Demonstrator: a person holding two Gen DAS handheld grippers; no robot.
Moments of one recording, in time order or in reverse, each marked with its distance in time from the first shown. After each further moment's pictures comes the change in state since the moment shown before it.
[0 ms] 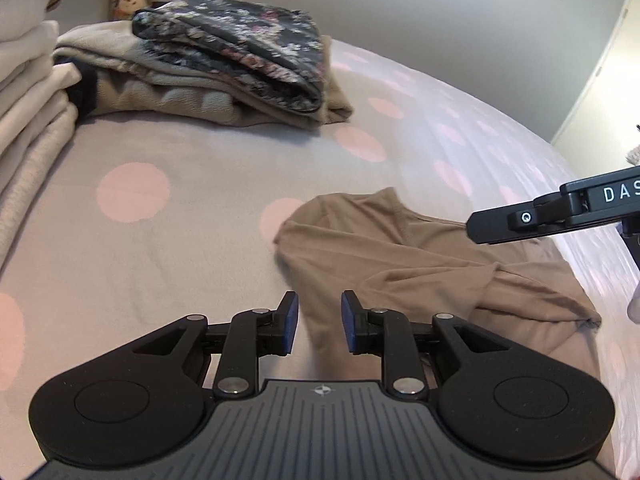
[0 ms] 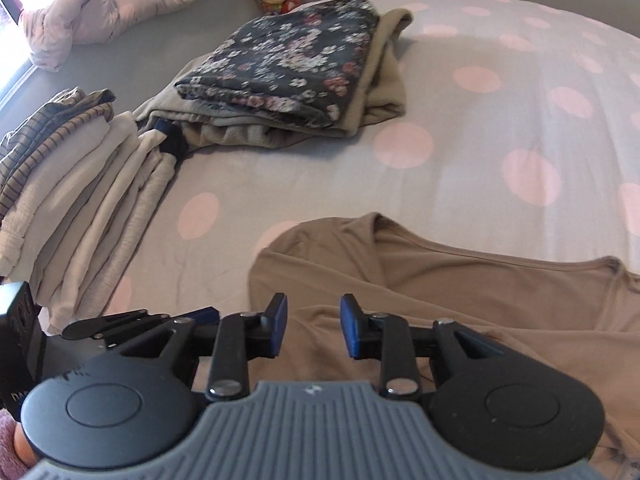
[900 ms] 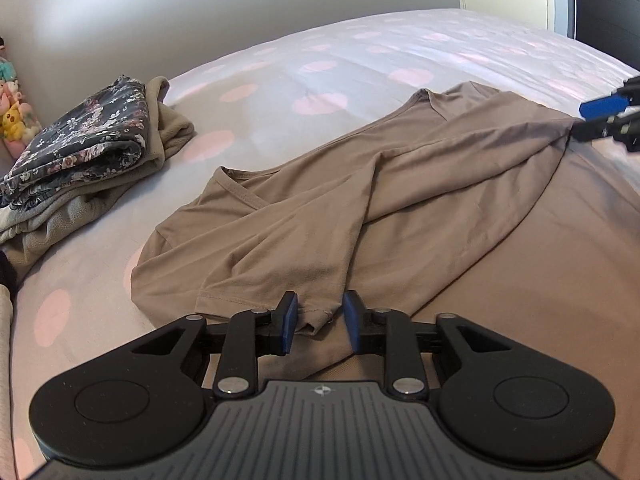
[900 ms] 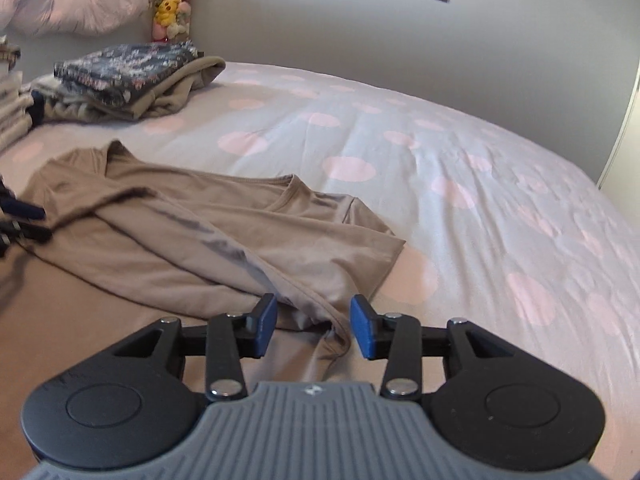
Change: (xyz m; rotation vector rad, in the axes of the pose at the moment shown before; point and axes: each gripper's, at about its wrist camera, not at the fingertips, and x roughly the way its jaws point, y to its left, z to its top) left arm 0.044 -0.126 -0.056 0.603 0.004 0.106; right arm -0.085 -0.151 -0.176 -0.191 -0.316 -0.504
